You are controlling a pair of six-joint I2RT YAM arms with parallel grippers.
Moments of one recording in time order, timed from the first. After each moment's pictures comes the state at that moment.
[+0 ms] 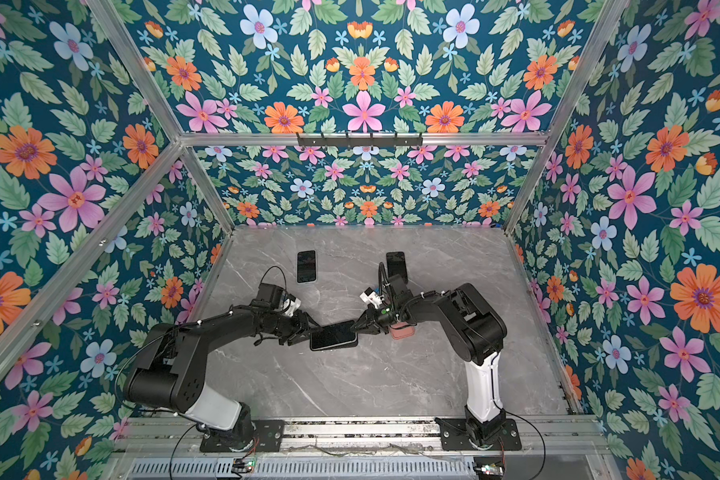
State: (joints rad) left arm -0.23 1.55 0.69 -0.32 0.62 -0.60; right arm 0.54 1.99 1.00 0.08 -1.02 0.74
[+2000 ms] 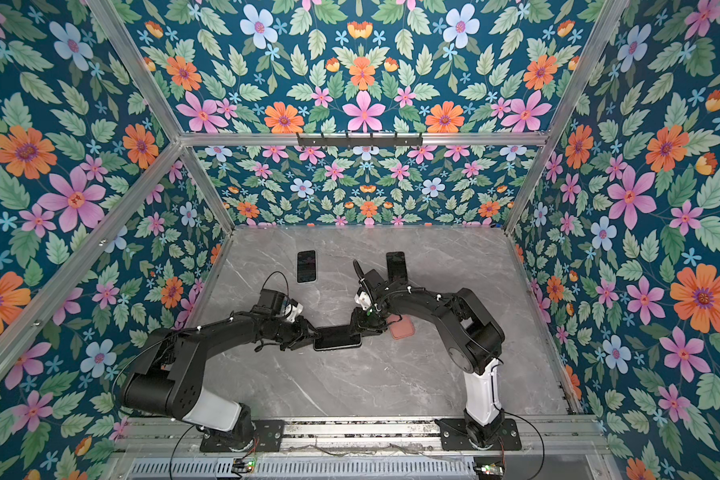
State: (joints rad) left arm -0.26 1.52 0.62 -0.28 0.62 -0.60; right arm 0.69 1.94 1.28 -0.56 -0.52 0.57
